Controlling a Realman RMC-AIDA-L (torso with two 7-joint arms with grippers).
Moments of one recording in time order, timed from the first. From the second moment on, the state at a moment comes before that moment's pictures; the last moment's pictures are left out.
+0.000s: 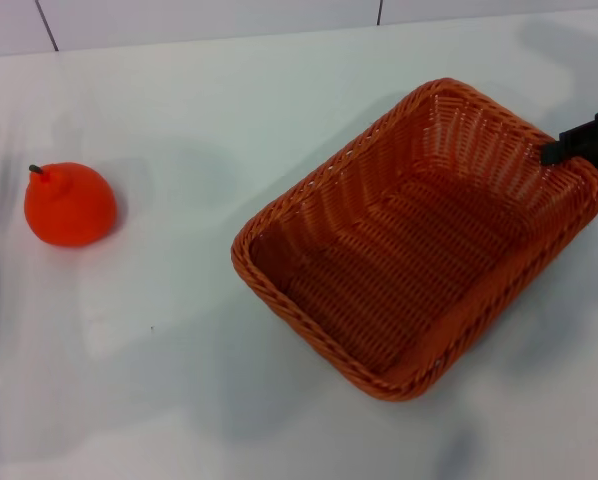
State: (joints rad) left arm -0.49 -2.16 0.07 0.08 1.13 1.07 -0.18; right arm 0.63 1.89 -0.59 -0.80 -2.47 -1.51 -0.58
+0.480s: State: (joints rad) left arm -0.49 -2.16 0.08 0.08 1.13 1.07 -0.18; right arm 0.66 1.90 -0.65 -0.79 -2.47 -1.51 -0.57
